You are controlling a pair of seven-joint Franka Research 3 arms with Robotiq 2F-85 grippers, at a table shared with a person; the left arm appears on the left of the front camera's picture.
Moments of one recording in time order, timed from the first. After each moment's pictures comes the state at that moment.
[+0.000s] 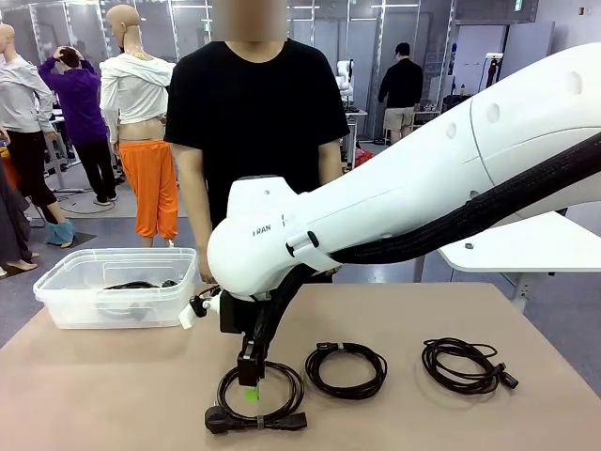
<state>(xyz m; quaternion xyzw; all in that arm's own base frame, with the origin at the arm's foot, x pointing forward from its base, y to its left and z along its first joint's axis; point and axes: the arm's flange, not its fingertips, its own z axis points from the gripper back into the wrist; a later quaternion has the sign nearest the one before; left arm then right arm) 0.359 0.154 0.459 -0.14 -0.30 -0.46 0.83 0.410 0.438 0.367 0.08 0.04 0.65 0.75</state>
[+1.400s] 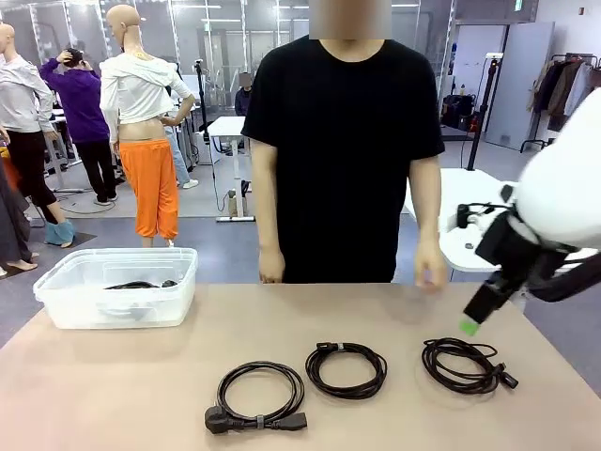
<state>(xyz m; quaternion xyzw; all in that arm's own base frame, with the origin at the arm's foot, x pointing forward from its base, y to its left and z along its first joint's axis) 0.359 0.154 0.458 -0.14 -0.30 -0.46 0.83 0.356 0.056 0.488 0.05 -0.14 0.34 0.93</state>
